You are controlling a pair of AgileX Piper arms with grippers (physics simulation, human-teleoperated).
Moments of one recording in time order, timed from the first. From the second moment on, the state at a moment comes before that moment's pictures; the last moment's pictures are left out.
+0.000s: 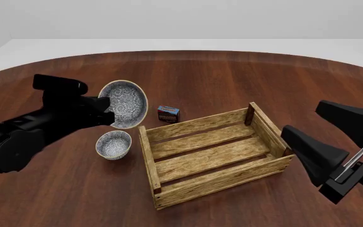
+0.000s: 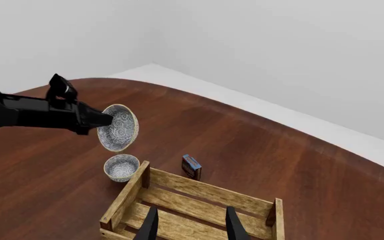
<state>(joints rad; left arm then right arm) -0.35 1.18 -0.78 0.06 -0.09 0.59 0.50 -0.62 0.22 -0.10</state>
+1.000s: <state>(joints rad) -0.19 1.27 -1.05 0.48 -0.33 0.59 0.50 -0.62 0.23 -0.09</state>
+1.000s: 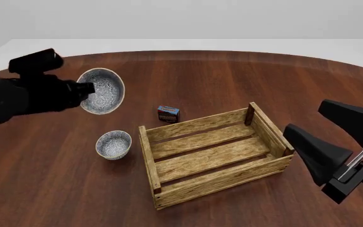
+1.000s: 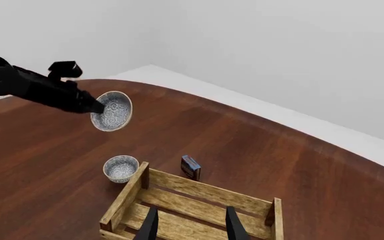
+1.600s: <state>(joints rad) -0.12 1.36 -1.06 0.50 -0.31 0.59 0.51 -0.62 0.22 -0.09</state>
